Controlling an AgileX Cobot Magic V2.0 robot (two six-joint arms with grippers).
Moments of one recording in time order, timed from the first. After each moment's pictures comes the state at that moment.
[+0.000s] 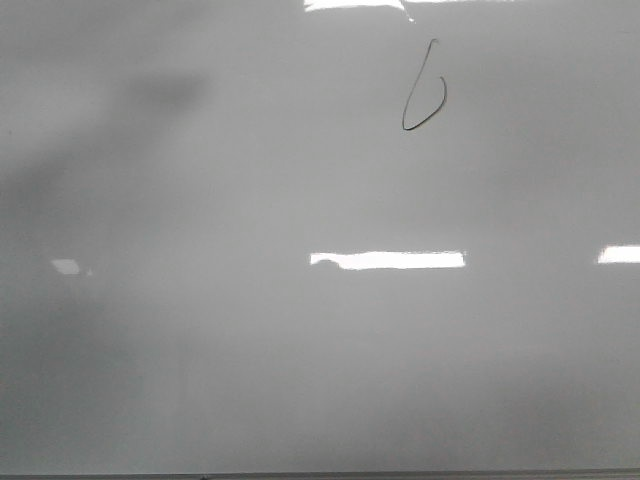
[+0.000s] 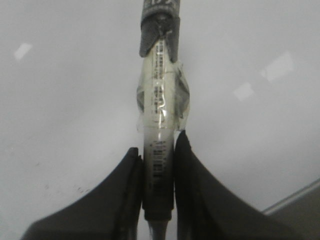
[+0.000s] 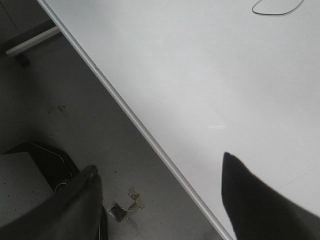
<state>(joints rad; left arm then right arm) -0.77 1.33 -1.37 0.63 1.14 -0.27 0.22 0.82 -0.92 0.39 1.05 -0.74</state>
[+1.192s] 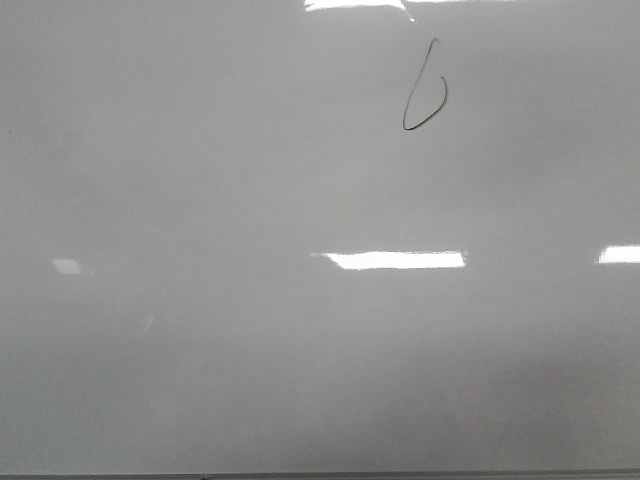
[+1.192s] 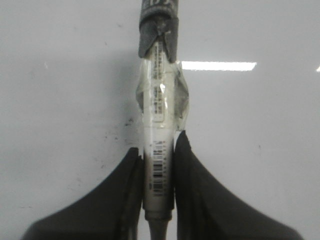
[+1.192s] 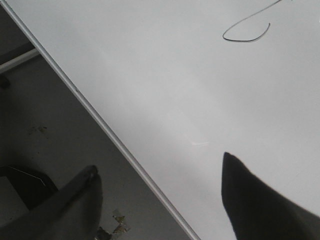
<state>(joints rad) 0.23 1.21 -0.51 0.69 -0.38 -0.62 0.22 0.82 -0.92 0.39 0.96 -0.74</state>
